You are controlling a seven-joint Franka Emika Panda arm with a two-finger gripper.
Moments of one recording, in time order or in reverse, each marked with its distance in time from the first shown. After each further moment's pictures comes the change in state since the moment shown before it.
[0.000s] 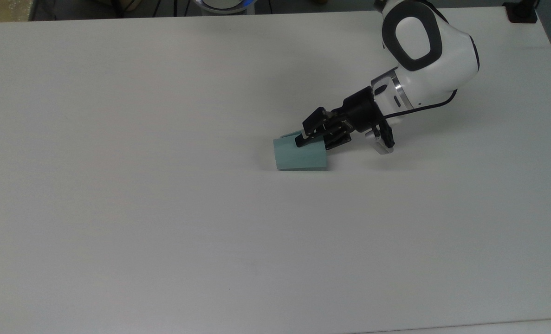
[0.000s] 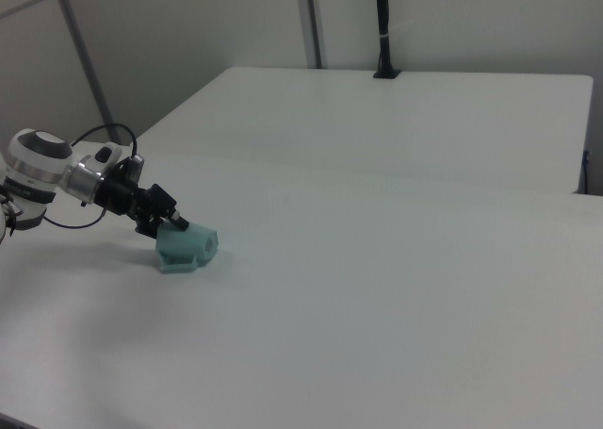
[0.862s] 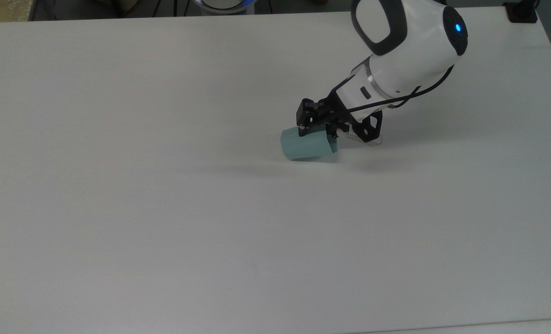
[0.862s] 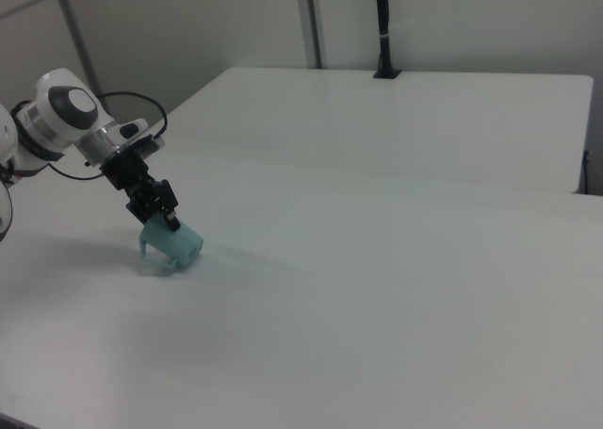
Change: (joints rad) arm -0.103 -0.122 -0.017 0.009 0.410 0.054 -0.084
